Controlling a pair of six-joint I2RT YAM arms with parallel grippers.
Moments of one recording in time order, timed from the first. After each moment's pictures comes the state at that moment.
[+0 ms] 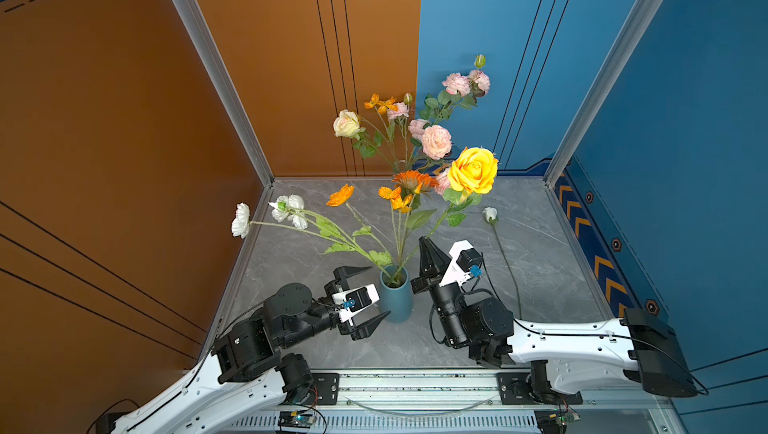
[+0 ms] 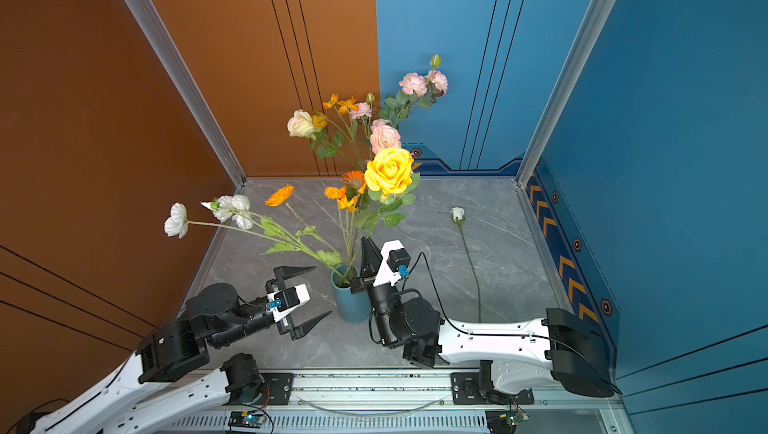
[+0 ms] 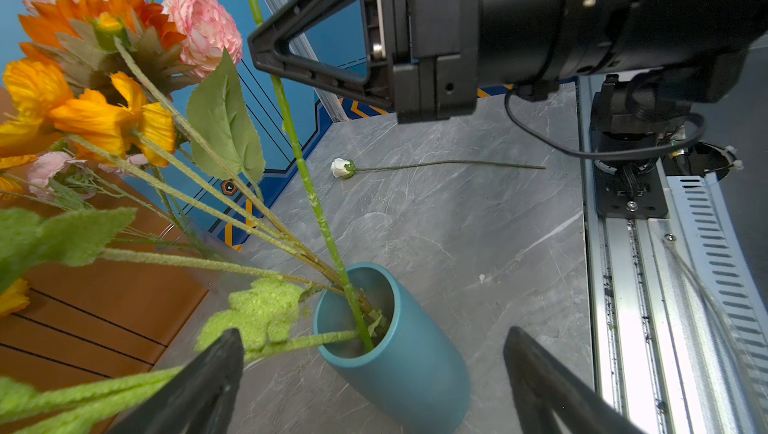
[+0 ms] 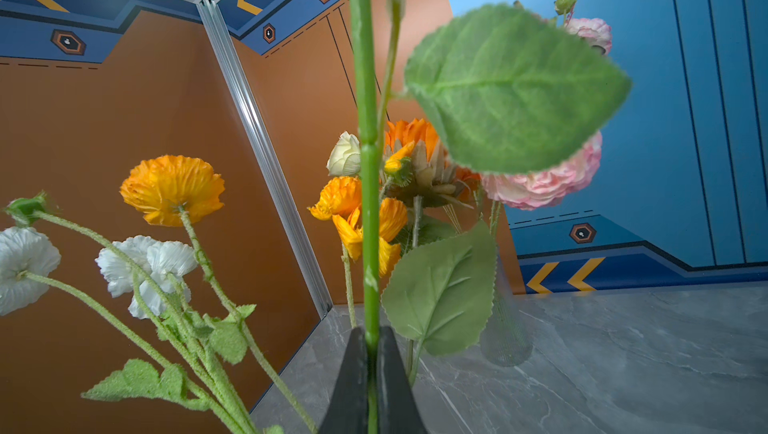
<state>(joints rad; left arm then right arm) -0.96 0.51 0.76 -0.50 0.03 0.42 1.37 1.28 0.74 1.05 0.99 -0.05</state>
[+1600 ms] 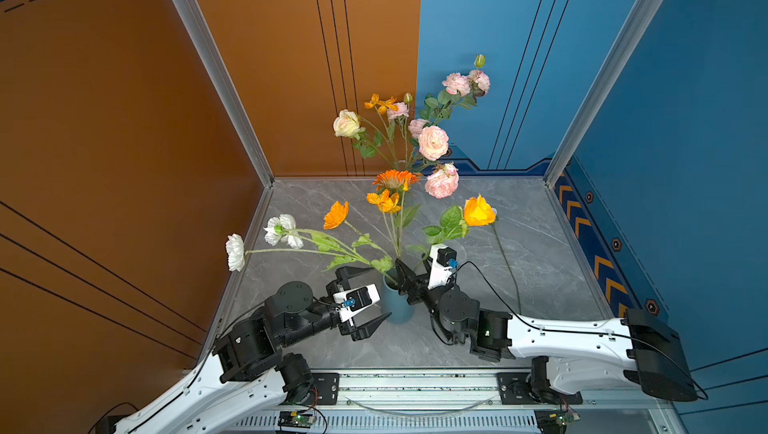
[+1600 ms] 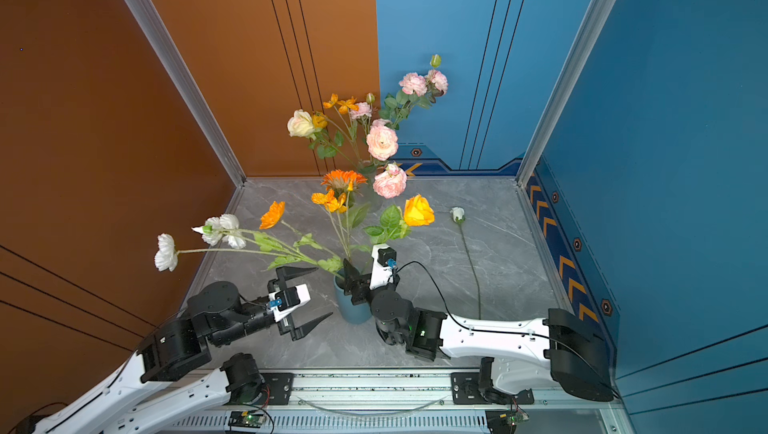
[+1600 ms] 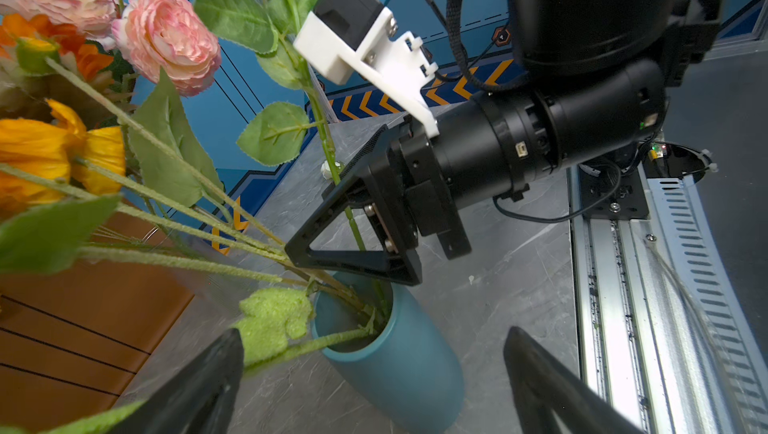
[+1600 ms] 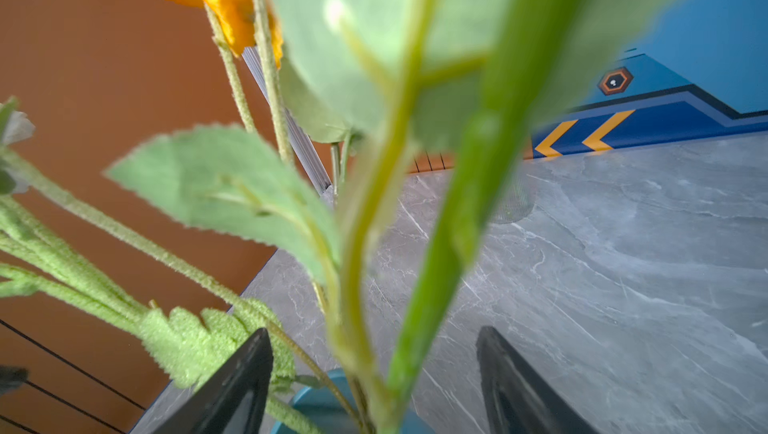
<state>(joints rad) -0.93 0.52 0.76 -0.50 0.10 0.41 1.28 1.23 0.72 0.40 0.80 0.49</state>
